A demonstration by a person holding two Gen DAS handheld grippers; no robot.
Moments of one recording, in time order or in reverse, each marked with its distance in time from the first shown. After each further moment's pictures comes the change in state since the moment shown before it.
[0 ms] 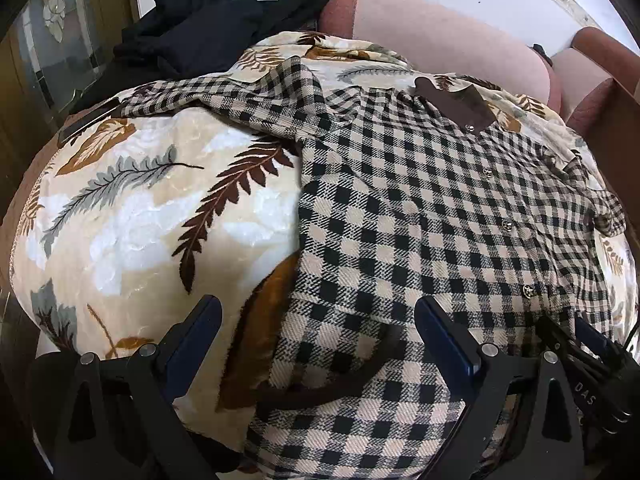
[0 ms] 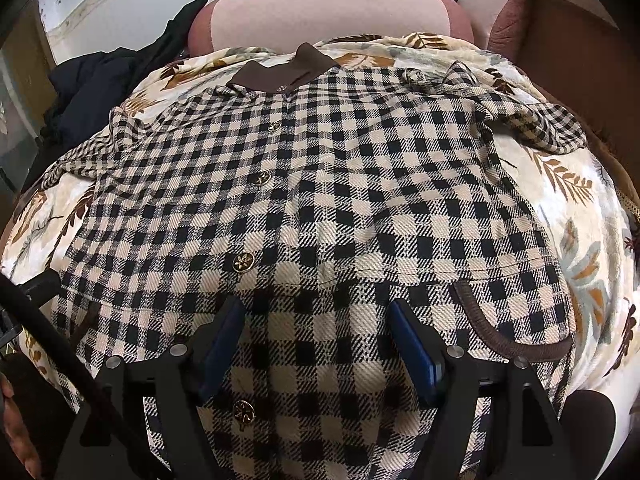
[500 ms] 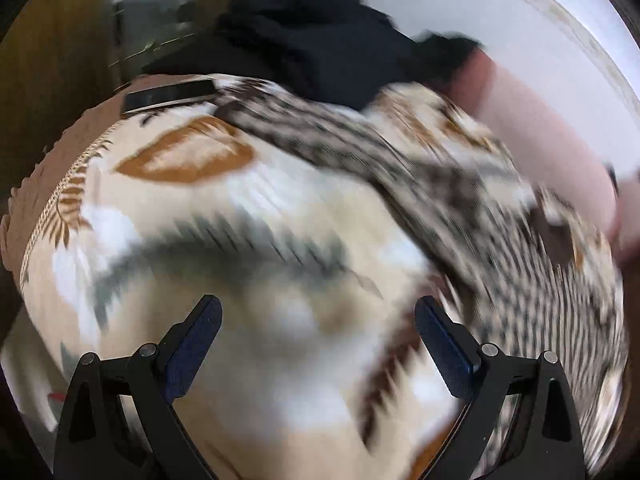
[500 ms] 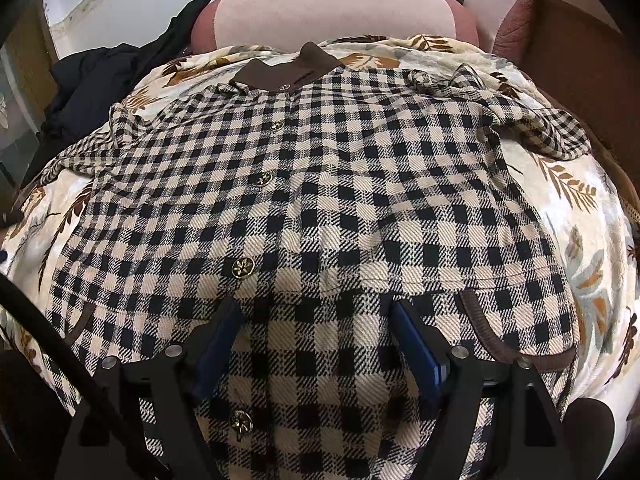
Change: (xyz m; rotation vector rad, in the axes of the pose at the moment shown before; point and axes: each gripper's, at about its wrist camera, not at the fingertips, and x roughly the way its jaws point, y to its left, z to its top) left arm 0.033 0.187 0.092 -0.372 -0.085 0.052; right arm 0.008 0.004 0.003 -0.020 -0.008 -0.008
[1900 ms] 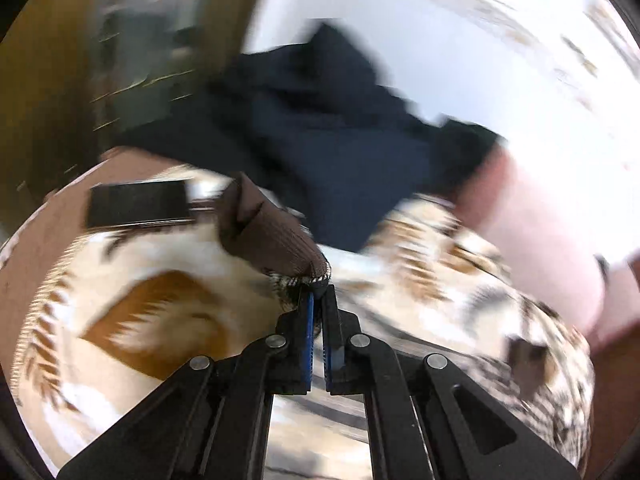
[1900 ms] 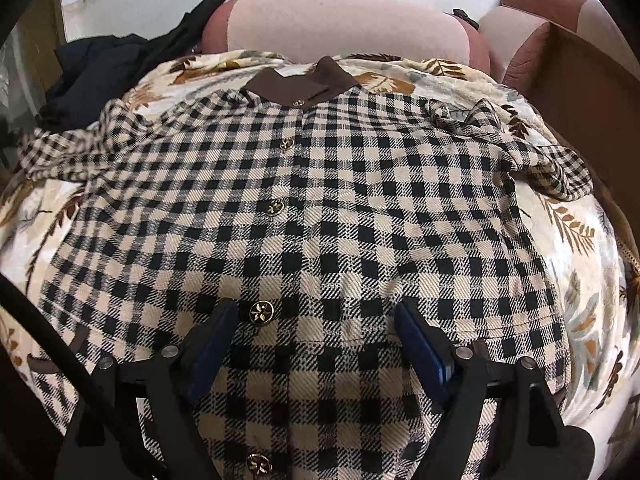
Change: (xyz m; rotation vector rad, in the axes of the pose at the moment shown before) left arm 0.011 -0.014 0.153 -0.035 -0.119 -0.130; right arm 0.006 0.016 0.018 -0.063 -0.056 -0.028
